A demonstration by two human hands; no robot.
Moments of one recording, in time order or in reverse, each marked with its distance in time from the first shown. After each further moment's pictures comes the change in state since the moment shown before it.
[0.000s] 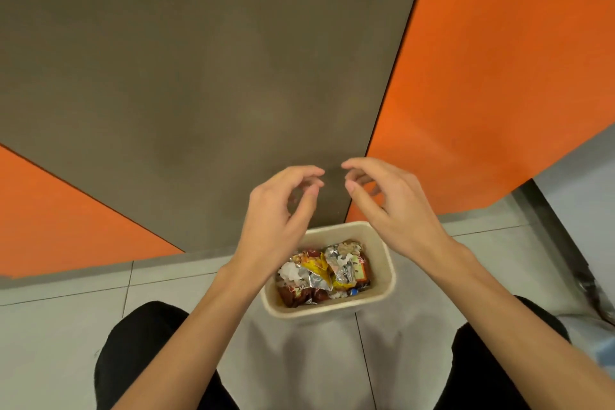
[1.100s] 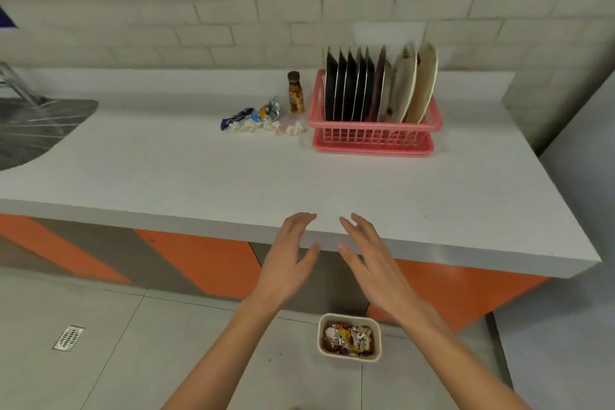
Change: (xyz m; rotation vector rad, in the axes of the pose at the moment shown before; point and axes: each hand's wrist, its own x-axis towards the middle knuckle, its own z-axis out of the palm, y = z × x) left_hand 0.111 0.496 -0.328 0.231 0.039 -0.294; right_hand 0.109 -0.473 -0.339 0.111 -0.397 0.083
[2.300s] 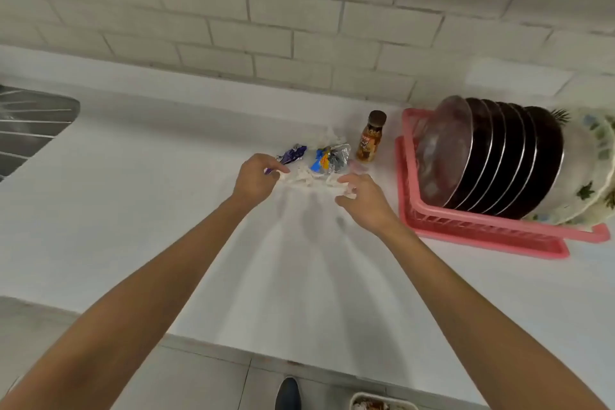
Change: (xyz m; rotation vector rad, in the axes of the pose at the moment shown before) left_hand 0.380 -0.268 -0.204 -0.058 0.145 -0.225; right_hand 0.441 -0.093 0.076 -0.107 0.061 0.157
